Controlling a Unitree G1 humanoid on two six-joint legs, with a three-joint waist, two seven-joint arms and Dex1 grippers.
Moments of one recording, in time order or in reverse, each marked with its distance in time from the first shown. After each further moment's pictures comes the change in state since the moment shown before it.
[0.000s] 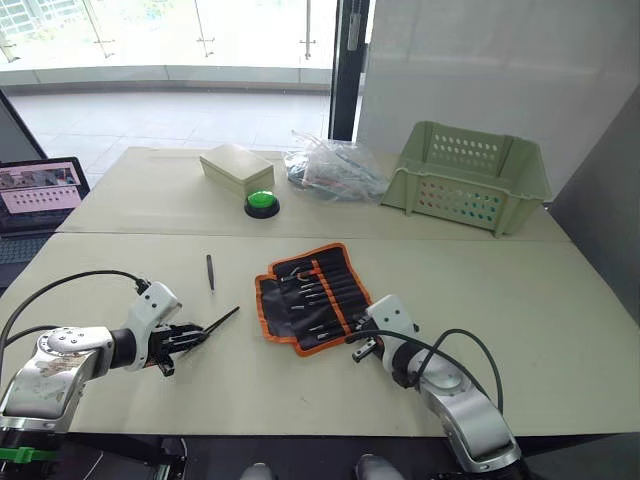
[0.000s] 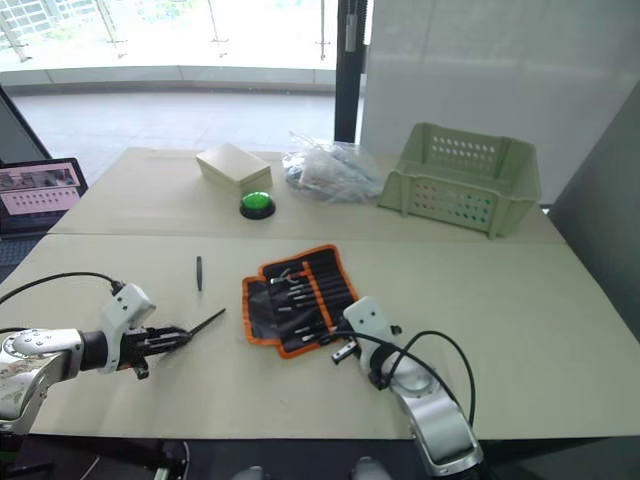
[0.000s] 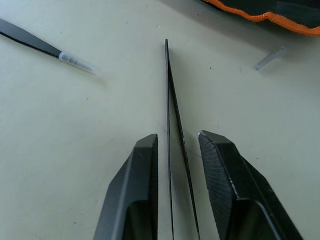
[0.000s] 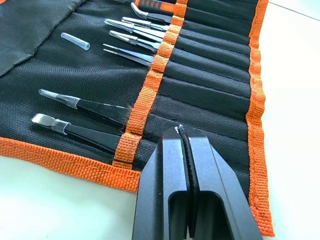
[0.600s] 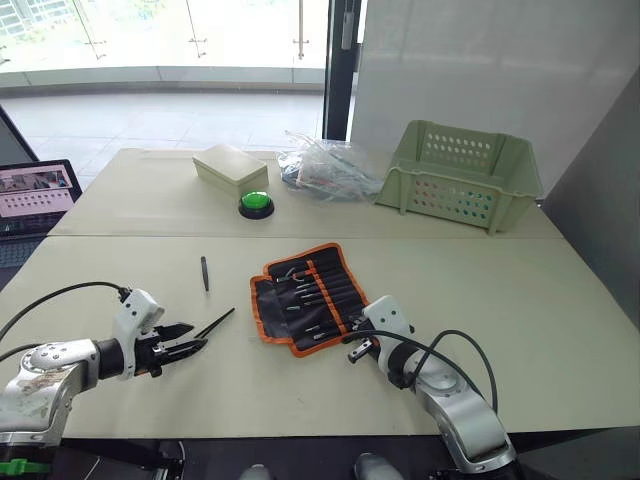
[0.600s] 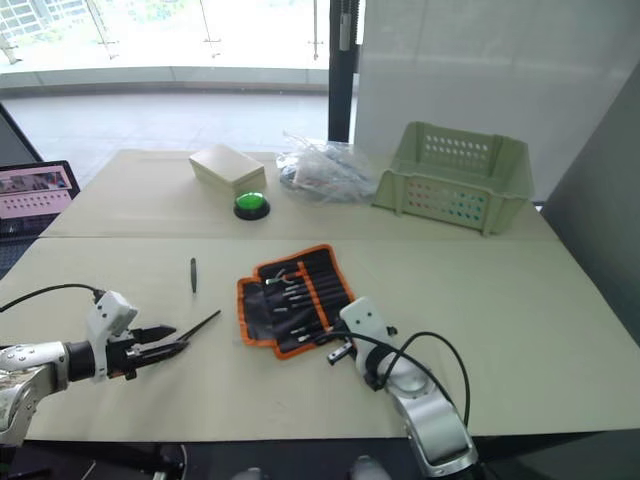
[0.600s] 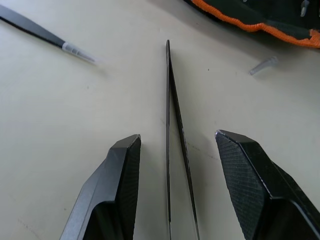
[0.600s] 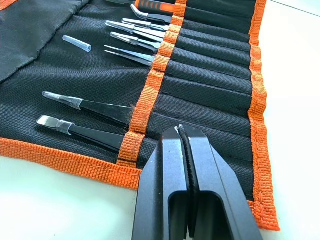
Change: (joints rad) left arm 0.077 -0.055 0.071 0.119 -0.065 -0.150 -0.040; right arm 0.003 0.022 0.004 0.003 -0.002 0.000 -0.001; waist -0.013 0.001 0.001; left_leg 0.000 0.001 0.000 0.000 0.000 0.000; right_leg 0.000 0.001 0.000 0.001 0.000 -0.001
